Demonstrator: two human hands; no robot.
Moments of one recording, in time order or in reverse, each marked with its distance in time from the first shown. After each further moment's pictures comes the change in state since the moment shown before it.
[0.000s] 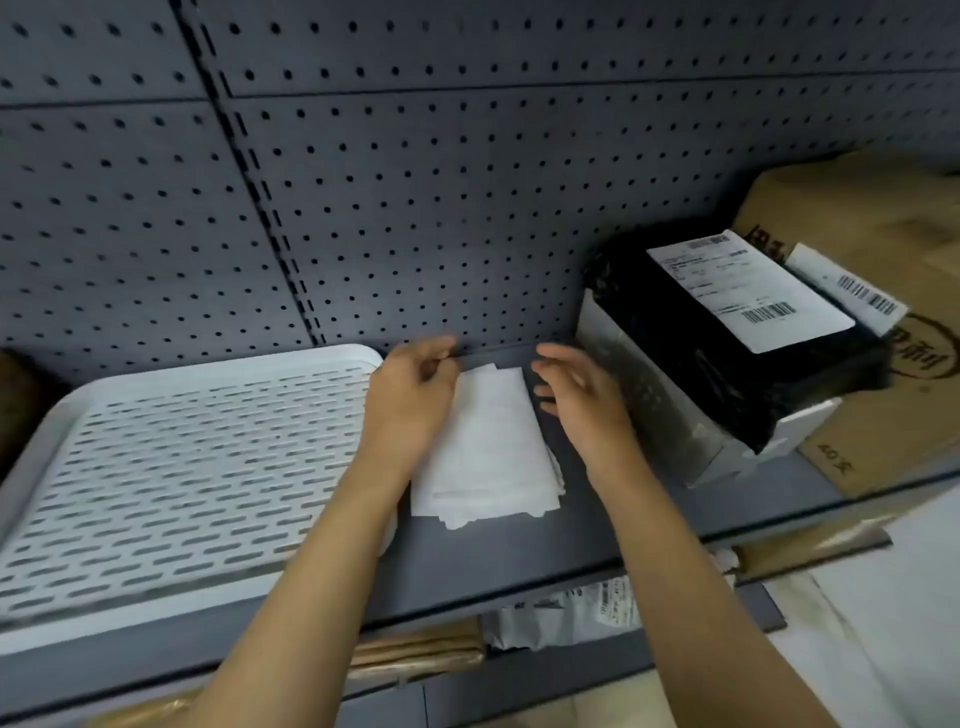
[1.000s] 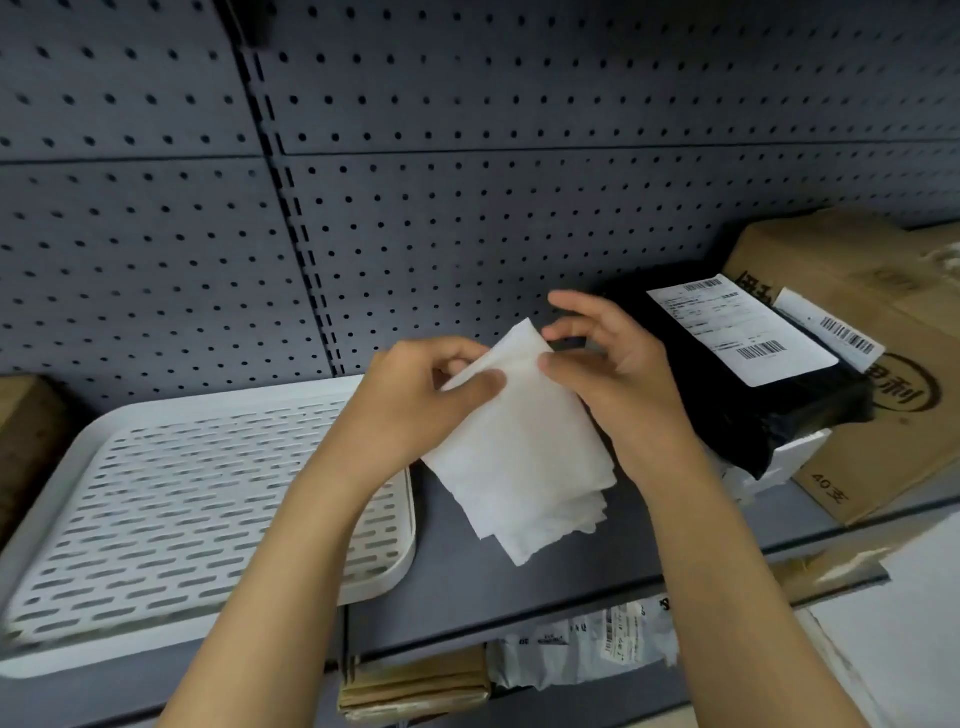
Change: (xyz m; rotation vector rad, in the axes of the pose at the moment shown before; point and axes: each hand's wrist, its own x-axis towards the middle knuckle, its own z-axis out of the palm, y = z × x) left_hand -0.023 0.067 -0.075 -0.101 -0.248 0.134; right_hand -0.034 -0.085 -0.013 0.091 -0.101 -0.341
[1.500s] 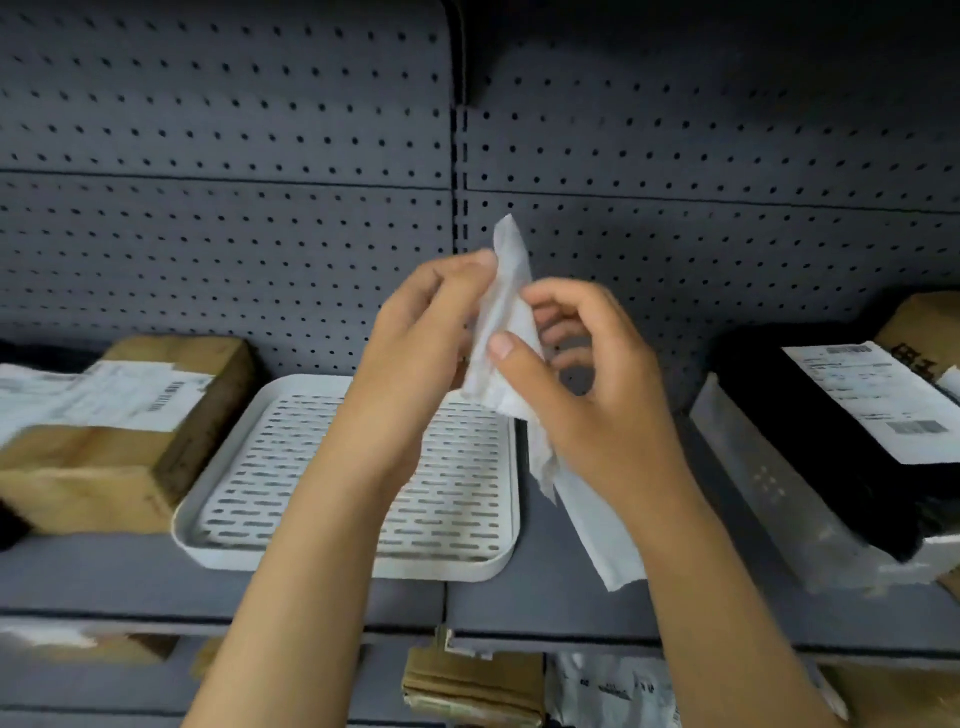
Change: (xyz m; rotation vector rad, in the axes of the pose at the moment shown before) left_hand -0.067 0.050 -0.077 -0.566 0.367 -0.072; right_hand -0.038 -0.070 0.103 -0.193 -0.199 -0.371
